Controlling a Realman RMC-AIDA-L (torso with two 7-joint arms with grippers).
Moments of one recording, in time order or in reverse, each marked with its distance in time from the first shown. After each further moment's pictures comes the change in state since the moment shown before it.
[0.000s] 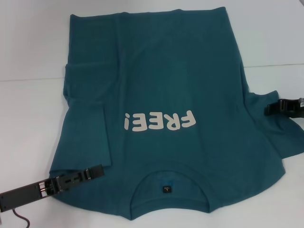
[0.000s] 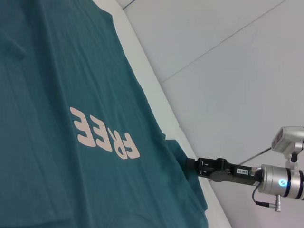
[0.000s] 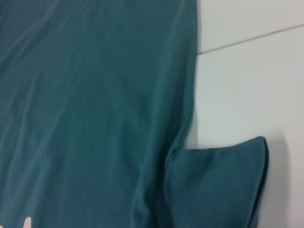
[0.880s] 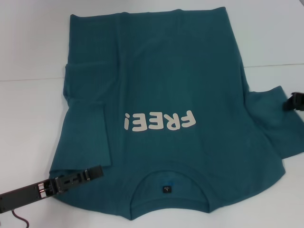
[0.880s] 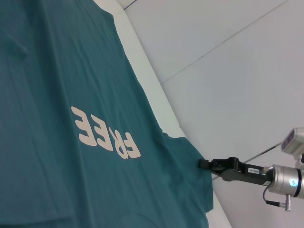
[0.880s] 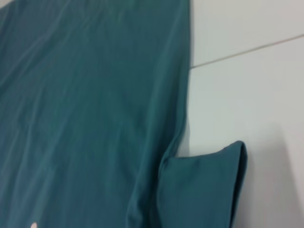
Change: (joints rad) left arm 0.005 0.000 -0.002 0.000 0.000 0.001 0.000; right arm -0.043 -0.004 0.086 -0.122 -0.034 -0.112 0.003
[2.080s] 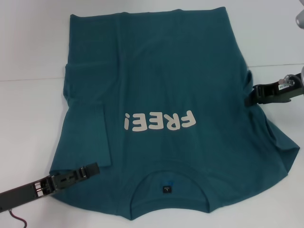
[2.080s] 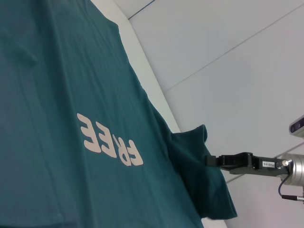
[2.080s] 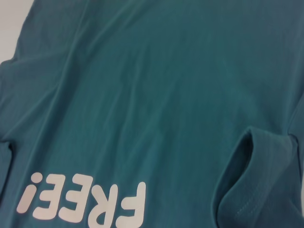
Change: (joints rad) left arm 0.003 0.000 -0.032 -0.012 0.000 0.000 -0.001; right arm 0.125 0.042 -0.098 -0.100 -0.057 -0.216 0.087
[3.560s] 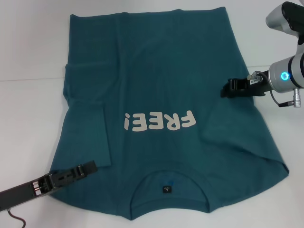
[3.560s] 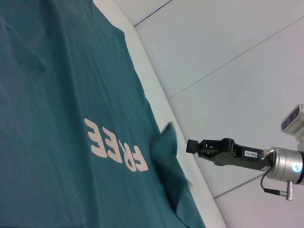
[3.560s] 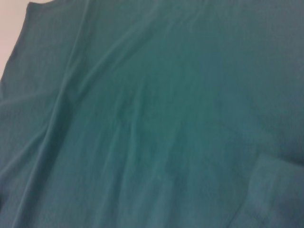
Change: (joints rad) left arm 0.000 0.002 -0.020 -0.014 0.000 -0.011 0.003; right arm 0.083 0.058 -0.057 0.144 0.000 0.294 0.080
